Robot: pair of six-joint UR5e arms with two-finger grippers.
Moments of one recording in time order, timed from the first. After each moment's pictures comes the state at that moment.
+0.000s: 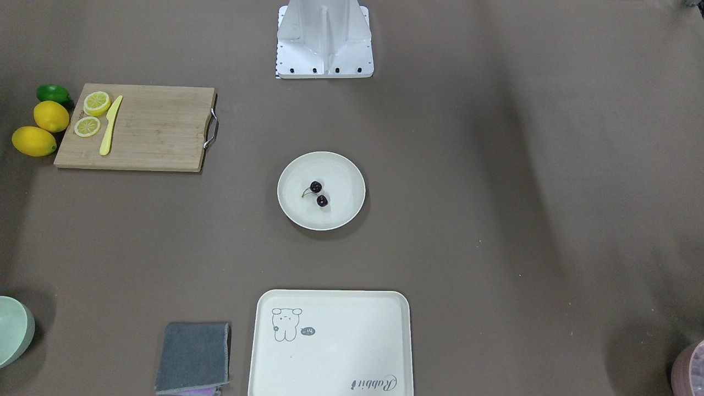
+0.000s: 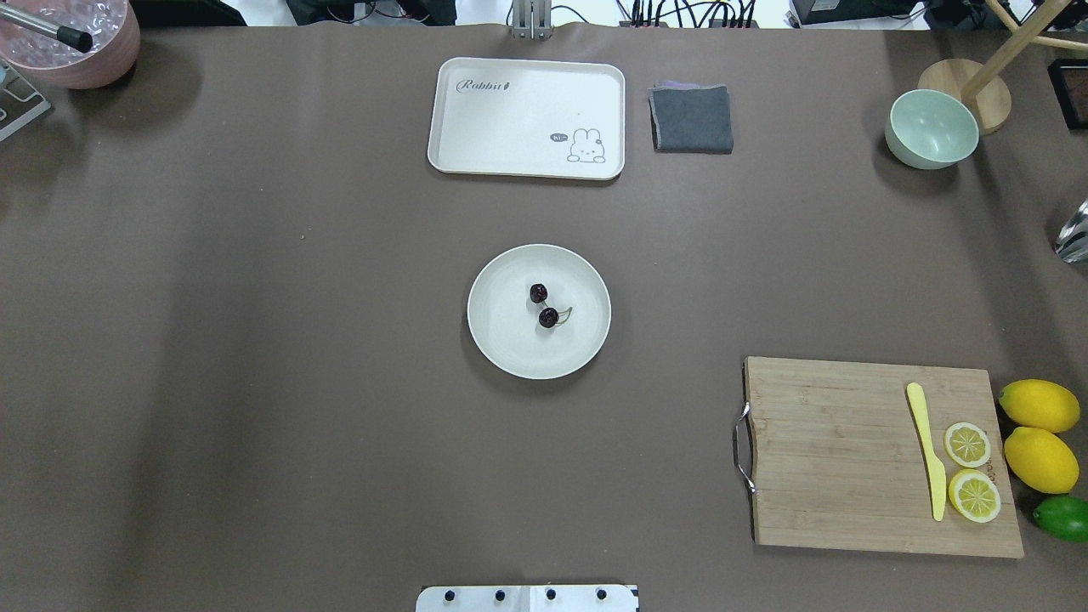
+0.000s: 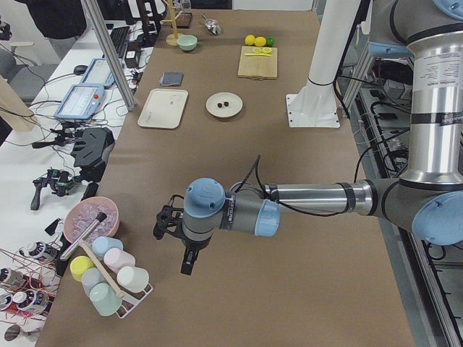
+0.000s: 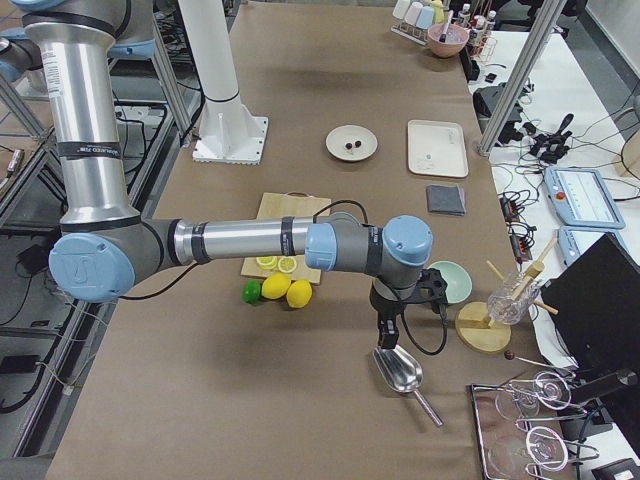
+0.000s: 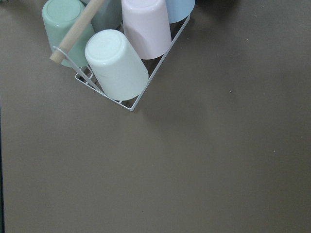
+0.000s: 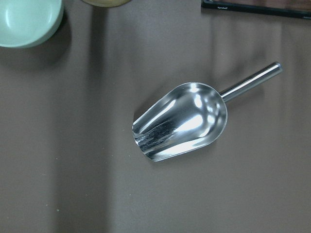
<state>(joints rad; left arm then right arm) -1.69 -1.50 -1.61 -1.76 -2.33 0.11 1.61 -1.48 1.58 -1.70 2.28 -0.11</state>
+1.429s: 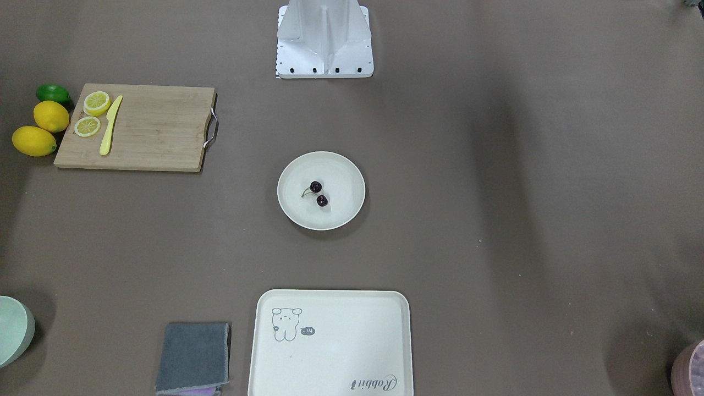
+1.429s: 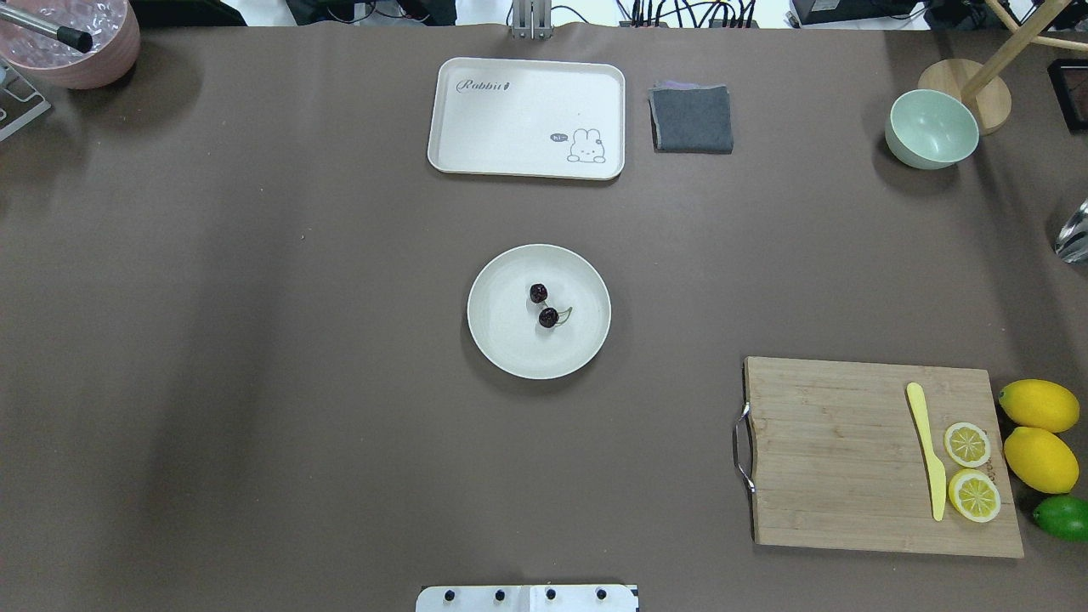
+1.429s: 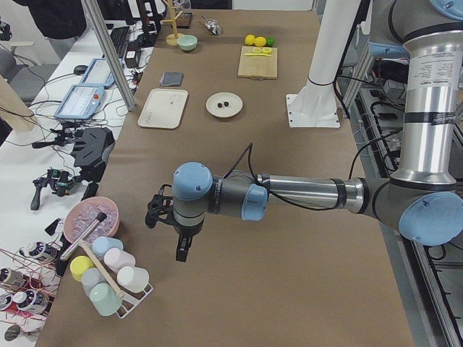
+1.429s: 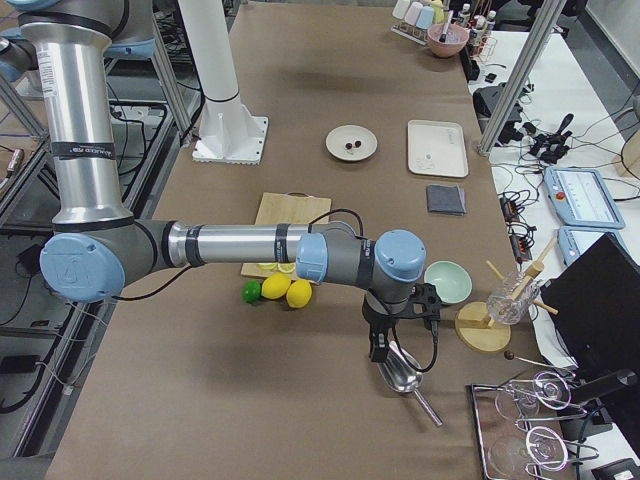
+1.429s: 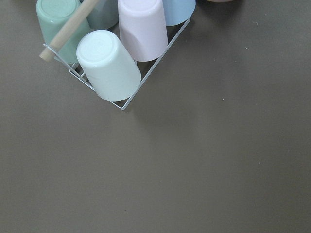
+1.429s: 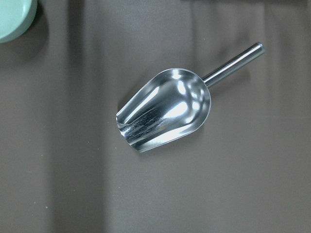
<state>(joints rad) -1.66 -1.56 -1.64 -1.70 -2.32 0.03 1.63 -1.49 1.56 -1.70 2.28 -0.09</state>
